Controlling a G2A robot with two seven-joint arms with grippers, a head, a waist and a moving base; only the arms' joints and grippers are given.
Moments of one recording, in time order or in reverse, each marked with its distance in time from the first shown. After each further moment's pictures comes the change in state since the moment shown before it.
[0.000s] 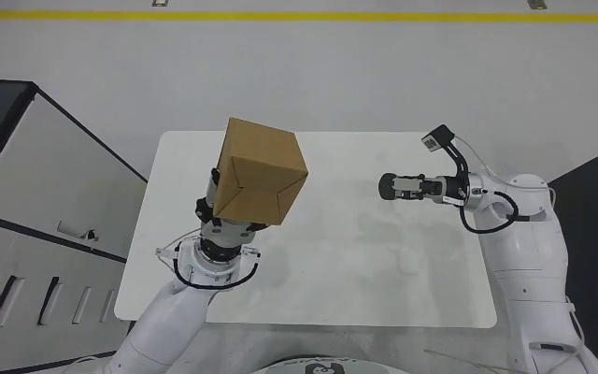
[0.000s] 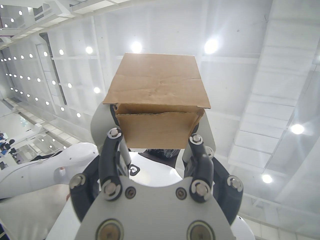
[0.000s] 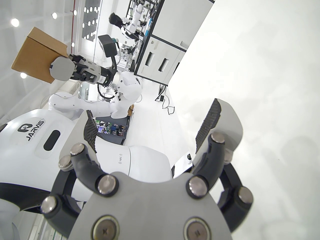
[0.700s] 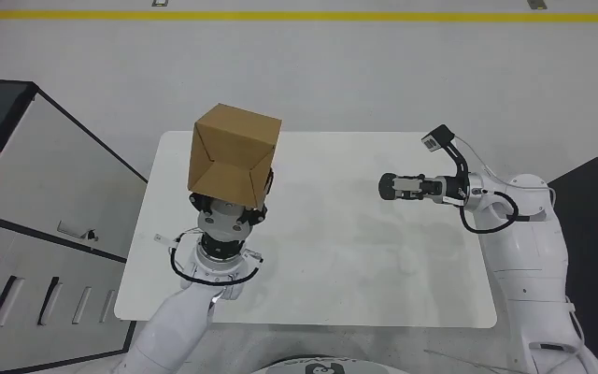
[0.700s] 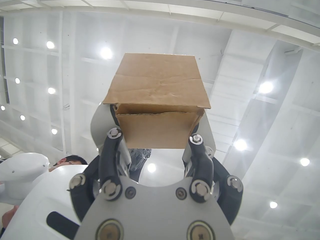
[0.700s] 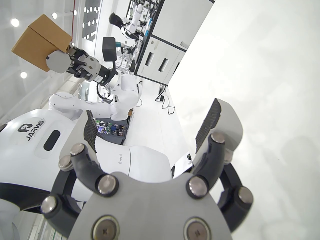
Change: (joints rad) left arm 0.020 -0.044 0.010 -0.010 -0.227 0.114 -0.005; right arm 0.000 0.000 0.000 0.000 0.000 0.000 0.000
